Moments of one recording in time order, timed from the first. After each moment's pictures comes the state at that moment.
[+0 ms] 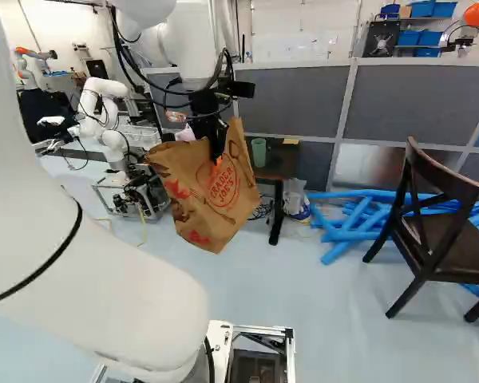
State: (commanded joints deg) arm -4.0 10.4 -55.9 2.2 -59.9 16.8
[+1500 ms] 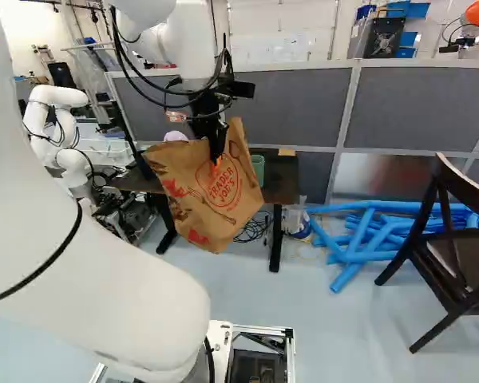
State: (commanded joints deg) arm -4.0 10.4 -55.9 2.2 -59.9 16.8
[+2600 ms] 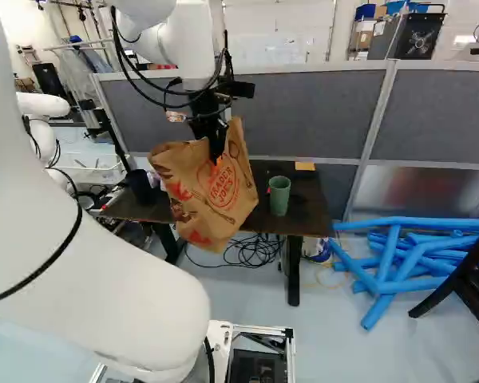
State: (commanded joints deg) arm -4.0 10.4 -55.9 2.2 -59.9 16.8
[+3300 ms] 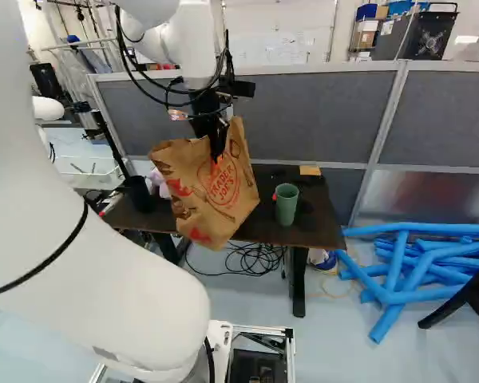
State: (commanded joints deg) arm -3.9 8.1 -57.9 2.2 -59.9 16.8
